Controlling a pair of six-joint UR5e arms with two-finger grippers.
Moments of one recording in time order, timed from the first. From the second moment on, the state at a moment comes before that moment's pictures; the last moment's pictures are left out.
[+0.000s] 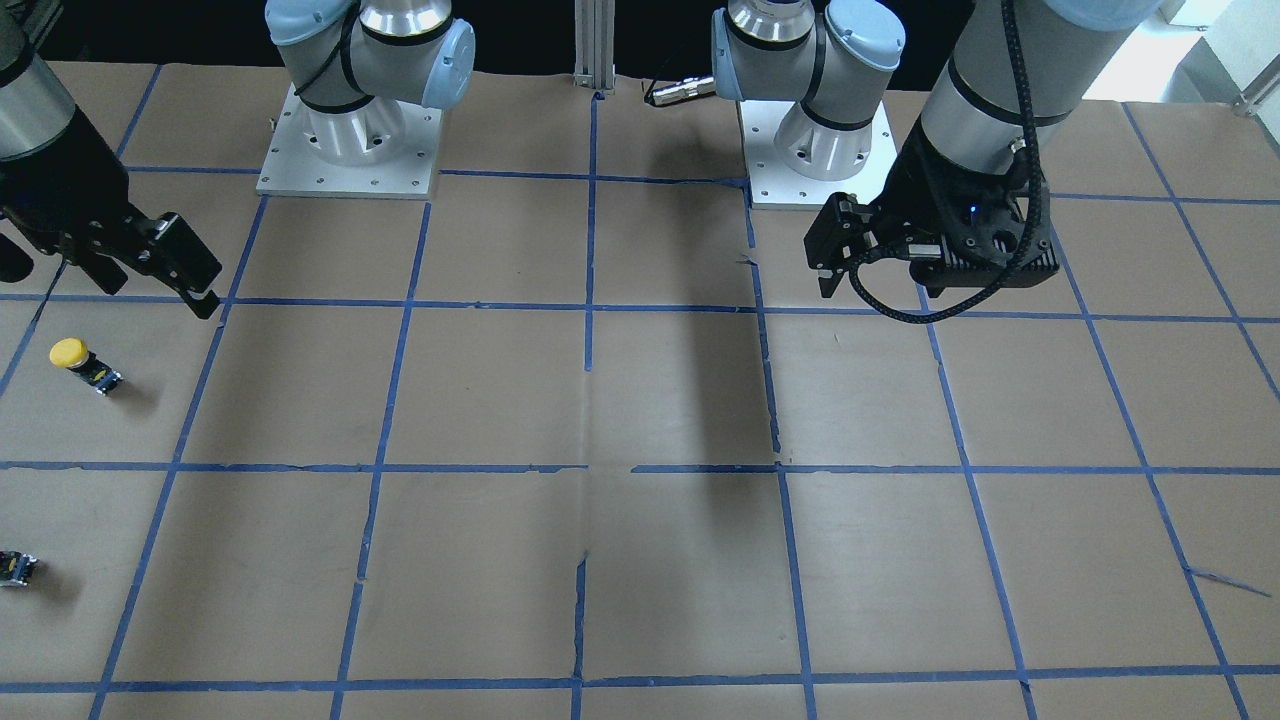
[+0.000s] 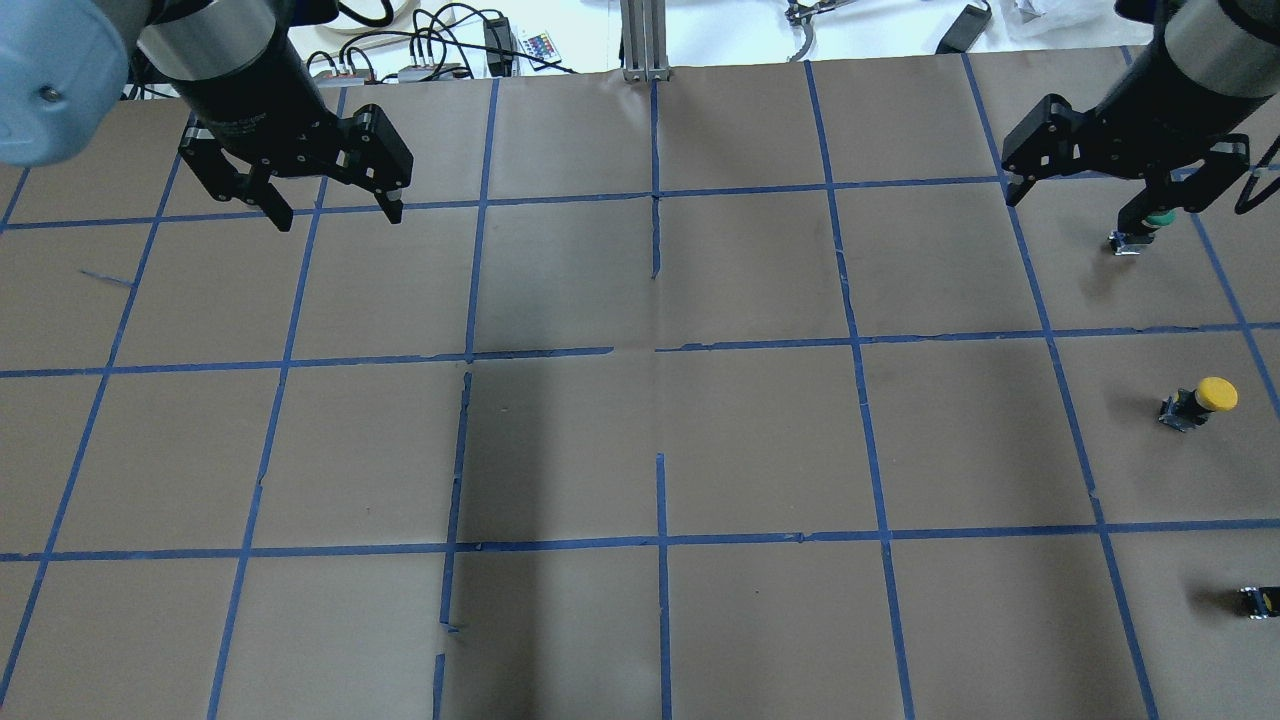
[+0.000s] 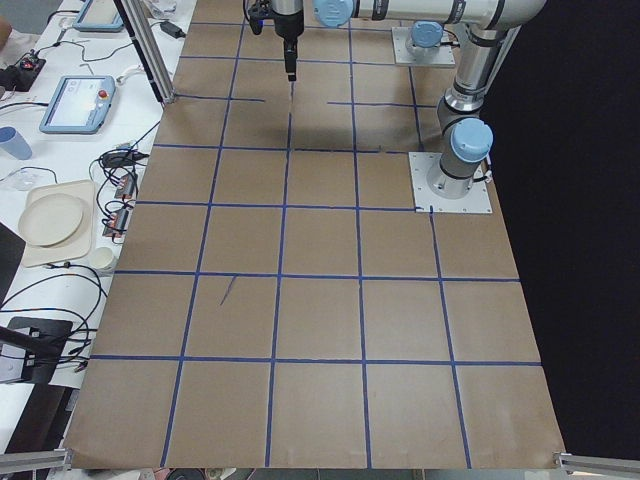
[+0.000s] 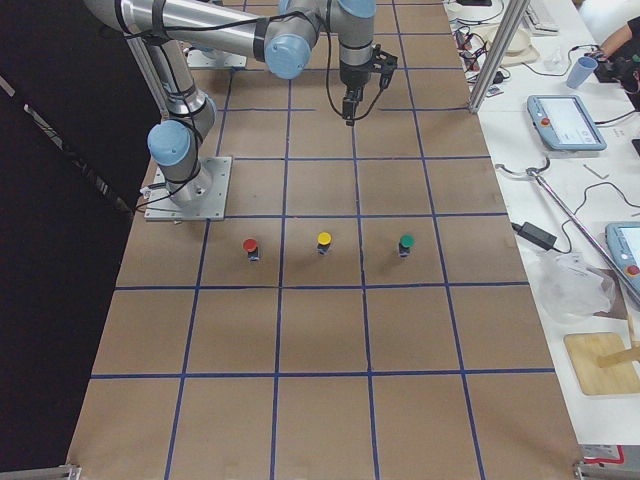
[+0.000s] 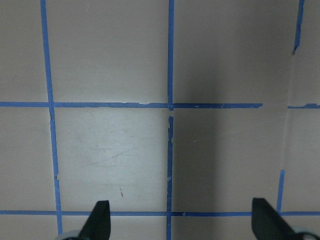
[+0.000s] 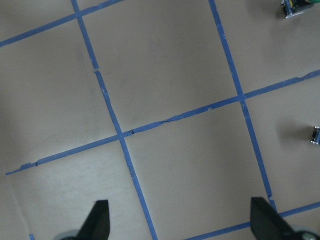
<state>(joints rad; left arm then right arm) -1.56 -1.66 -1.46 -1.62 1.56 -0.01 1.34 -1.59 1.66 -1.71 -1.51 0.07</state>
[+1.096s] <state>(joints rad) -1.56 -1.66 -1.46 -1.62 1.57 -0.01 1.54 -1.65 1.66 -1.60 -1.51 0.25</state>
